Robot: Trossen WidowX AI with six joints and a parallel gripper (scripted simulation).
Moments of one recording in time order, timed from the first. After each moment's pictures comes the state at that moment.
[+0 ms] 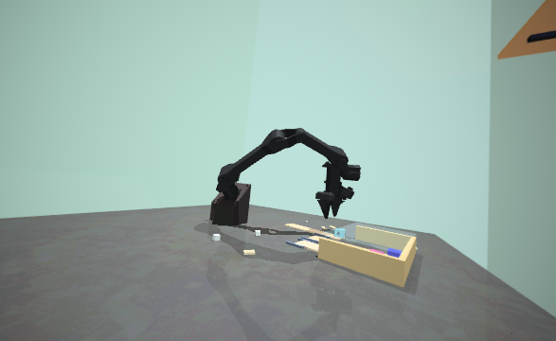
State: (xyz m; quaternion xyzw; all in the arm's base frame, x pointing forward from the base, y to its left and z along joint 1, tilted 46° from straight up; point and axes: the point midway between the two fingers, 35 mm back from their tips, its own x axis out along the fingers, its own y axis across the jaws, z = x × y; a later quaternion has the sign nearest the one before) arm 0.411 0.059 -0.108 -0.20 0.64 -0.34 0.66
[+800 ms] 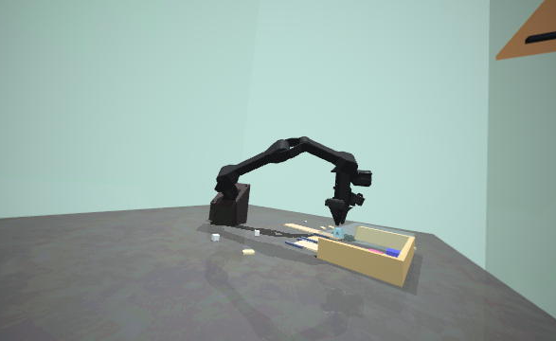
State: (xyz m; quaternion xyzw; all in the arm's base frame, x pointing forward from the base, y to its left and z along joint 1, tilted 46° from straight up) arm 0.453 0.034 -0.114 -0.20 0.64 -0.34 0.66
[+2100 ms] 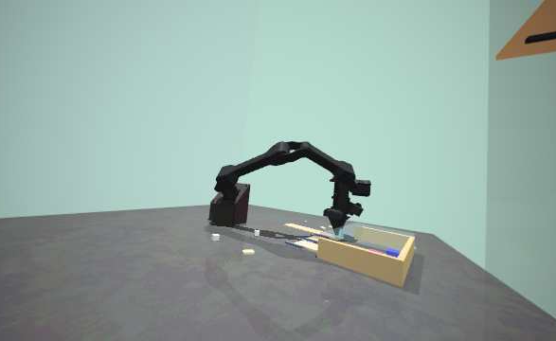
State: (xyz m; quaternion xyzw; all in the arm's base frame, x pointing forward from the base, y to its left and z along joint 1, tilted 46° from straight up) arm 0.447 0.007 -0.140 -0.20 0.64 -0.34 0.66
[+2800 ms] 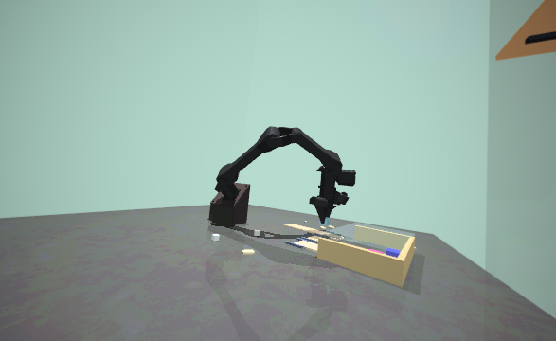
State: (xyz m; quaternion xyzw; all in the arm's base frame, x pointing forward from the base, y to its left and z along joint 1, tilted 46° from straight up) arm 0.395 0.028 -0.106 -0.21 0.64 -0.34 0.65
